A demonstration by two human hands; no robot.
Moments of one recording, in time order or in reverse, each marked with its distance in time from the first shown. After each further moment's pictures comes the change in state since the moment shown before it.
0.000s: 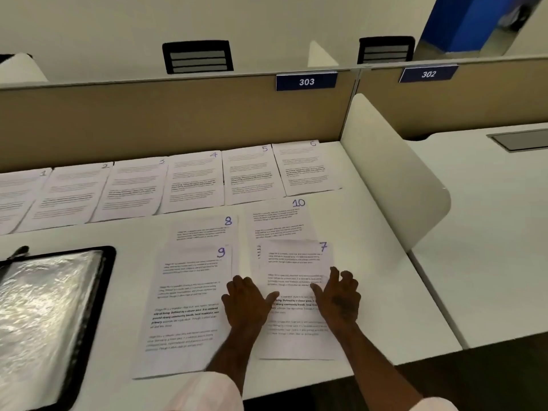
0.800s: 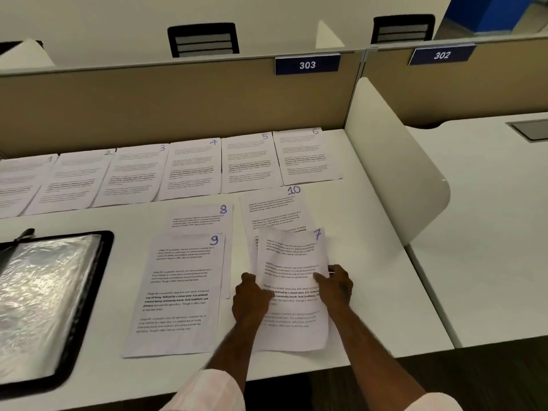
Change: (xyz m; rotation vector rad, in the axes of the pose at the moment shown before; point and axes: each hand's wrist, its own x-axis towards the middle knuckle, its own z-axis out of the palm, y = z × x) left_hand -0.019 0.039 0.008 -0.572 -0.197 -0.275; right_hand 0.023 0.020 -0.004 0.770 -0.098 0.263
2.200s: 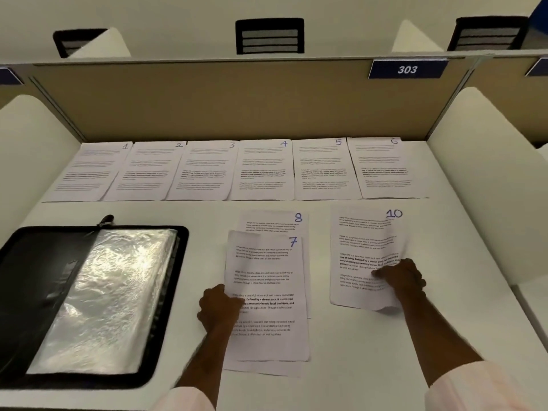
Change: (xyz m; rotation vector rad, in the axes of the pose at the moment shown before) left_hand 0.105 -0.165 -0.167 0.022 0.209 -0.179; right_hand 0.057 -0.080 0.072 -0.406 0.040 0.179
